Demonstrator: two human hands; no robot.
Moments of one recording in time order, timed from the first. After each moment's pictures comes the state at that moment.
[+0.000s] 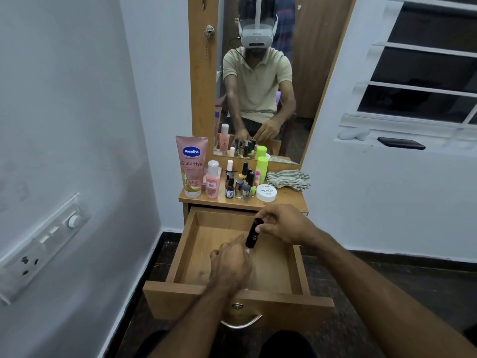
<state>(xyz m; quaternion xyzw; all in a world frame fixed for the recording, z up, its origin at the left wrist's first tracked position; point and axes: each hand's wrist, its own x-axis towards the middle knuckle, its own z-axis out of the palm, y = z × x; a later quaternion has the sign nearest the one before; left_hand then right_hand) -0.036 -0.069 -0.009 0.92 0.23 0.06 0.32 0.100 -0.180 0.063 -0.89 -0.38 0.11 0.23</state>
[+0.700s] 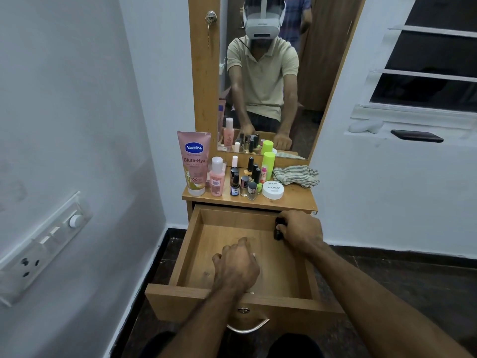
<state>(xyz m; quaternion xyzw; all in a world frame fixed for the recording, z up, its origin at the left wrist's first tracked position) -0.031 -0.068 -0.009 0.91 0.27 0.00 0.30 0.129 -0.180 0.006 -0.96 -0.27 -0.03 0.07</state>
